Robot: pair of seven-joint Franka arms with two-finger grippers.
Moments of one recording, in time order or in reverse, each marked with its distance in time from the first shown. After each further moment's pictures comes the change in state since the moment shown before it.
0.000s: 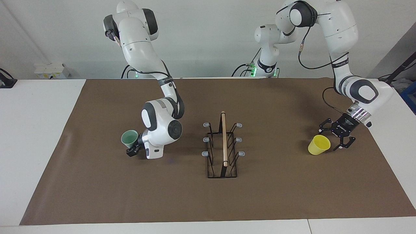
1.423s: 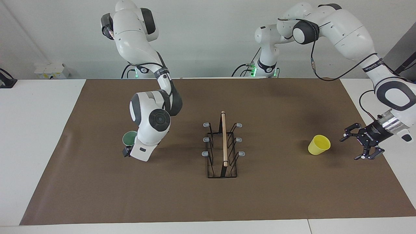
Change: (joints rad) left arm 0.113 0.196 -0.006 0.571 0.431 -0.347 -0.024; right arm -0.020 -0.001 -0.009 0.202 0.254 0.081 0.385
